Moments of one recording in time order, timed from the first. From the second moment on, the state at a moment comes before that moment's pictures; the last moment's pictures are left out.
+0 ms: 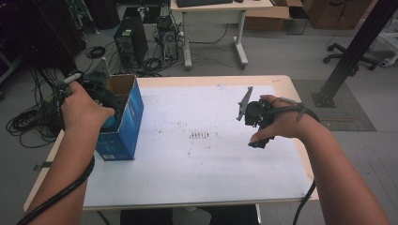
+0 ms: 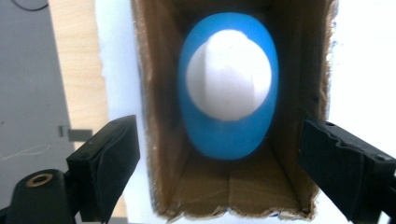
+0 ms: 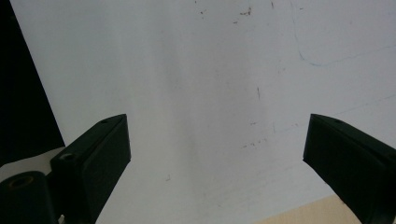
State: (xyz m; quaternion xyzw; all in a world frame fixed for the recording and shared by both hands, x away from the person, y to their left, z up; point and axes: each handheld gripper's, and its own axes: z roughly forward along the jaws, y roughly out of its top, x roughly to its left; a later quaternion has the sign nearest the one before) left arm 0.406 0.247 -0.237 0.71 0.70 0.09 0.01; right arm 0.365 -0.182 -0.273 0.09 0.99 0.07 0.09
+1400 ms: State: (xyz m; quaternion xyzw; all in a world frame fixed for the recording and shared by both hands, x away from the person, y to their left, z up) left arm 0.415 0.219 -0.179 0.80 0.60 0.10 0.03; right arm 0.364 -0.193 -0.268 0.09 0.99 0.07 0.10
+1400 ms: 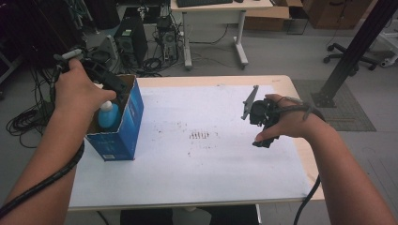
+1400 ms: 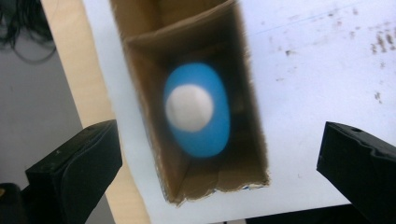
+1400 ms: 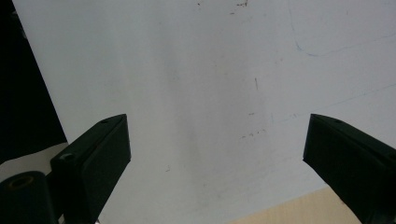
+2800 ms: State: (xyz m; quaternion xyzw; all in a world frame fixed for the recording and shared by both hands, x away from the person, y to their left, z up) left arm 0.396 0.081 -0.183 0.99 0.11 -0.01 0.05; right arm 0.370 -0.206 -0.268 0.09 0.99 0.07 0.09
